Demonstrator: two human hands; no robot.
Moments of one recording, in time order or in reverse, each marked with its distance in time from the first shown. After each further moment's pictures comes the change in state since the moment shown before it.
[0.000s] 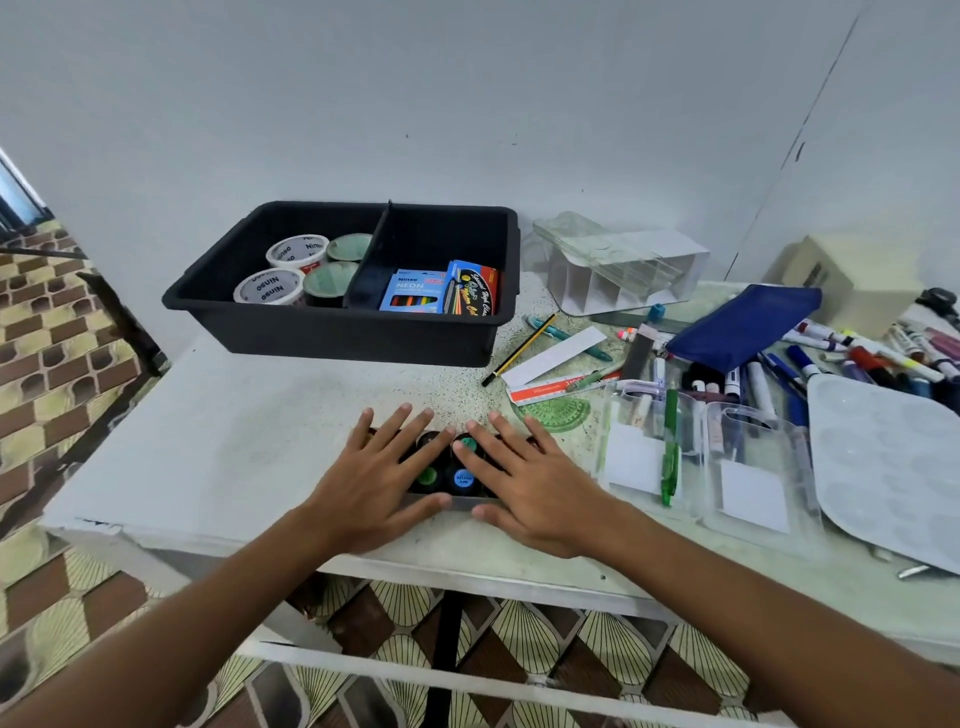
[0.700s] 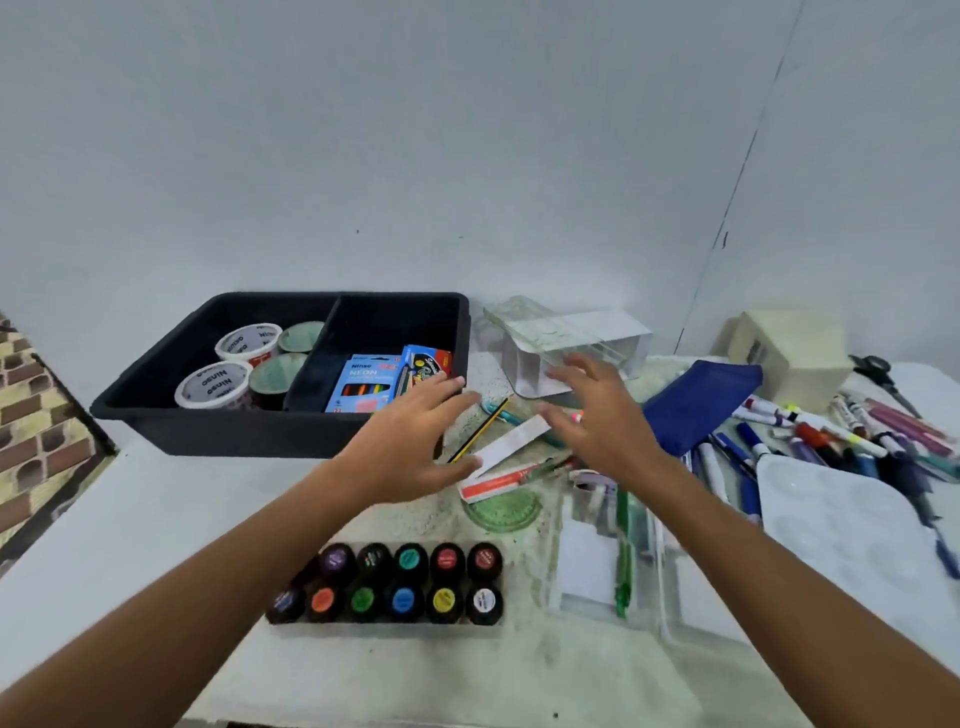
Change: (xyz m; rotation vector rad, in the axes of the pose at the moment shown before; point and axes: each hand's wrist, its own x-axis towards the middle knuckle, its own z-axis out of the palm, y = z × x) left_hand 0.146 0.013 -0.079 -0.206 0.157 0.072; right_hand 0.006 0.143 -0.086 0.449 0.576 0.479
